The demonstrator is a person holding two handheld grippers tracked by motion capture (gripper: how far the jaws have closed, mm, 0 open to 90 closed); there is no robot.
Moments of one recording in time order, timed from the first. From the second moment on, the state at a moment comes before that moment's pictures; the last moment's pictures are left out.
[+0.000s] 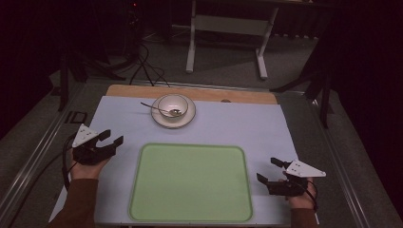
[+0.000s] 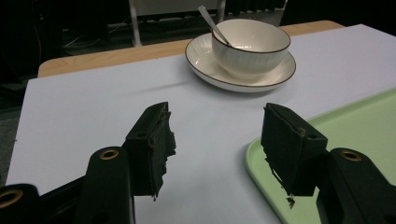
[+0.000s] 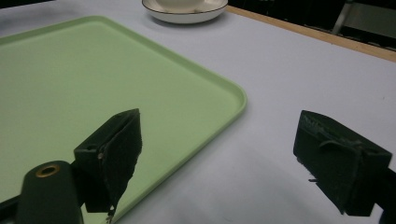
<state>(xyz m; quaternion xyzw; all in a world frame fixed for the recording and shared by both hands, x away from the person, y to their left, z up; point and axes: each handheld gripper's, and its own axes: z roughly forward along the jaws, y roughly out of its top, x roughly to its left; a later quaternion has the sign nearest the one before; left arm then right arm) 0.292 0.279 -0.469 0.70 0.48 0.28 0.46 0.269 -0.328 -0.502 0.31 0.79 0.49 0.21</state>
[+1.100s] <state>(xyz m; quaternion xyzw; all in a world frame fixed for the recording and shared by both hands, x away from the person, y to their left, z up) 0.331 0.252 -0.440 0.71 0.45 0.28 0.46 0.270 -0.328 -0.502 0.31 0.79 0.49 0.20</state>
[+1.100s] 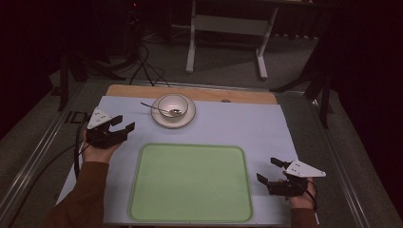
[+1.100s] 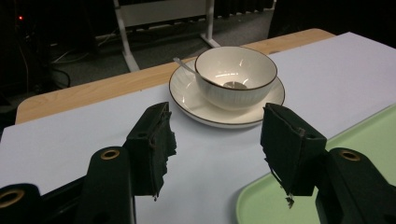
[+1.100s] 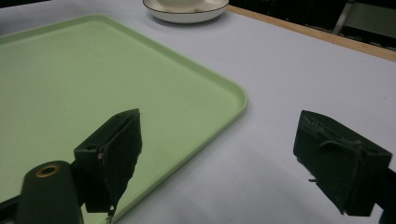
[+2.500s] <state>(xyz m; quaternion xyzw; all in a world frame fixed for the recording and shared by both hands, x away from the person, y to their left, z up) 0.398 0.240 -0.443 0.73 0.46 0.27 0.44 0.270 -0.328 -0.502 0.31 0.79 0.49 0.20</state>
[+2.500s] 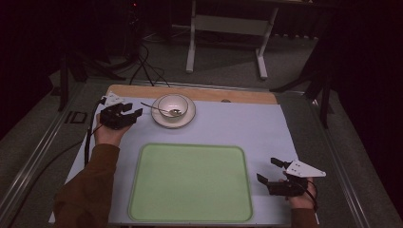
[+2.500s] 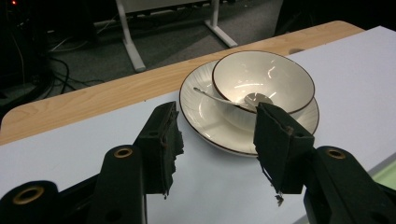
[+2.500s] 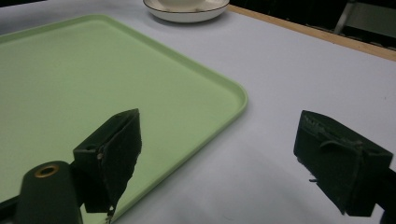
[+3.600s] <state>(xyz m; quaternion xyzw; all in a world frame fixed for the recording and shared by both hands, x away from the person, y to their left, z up) 0.441 0.225 -0.458 0.73 0.47 0.19 0.46 0.270 -0.329 -0.502 0.31 0.79 0.49 0.20</state>
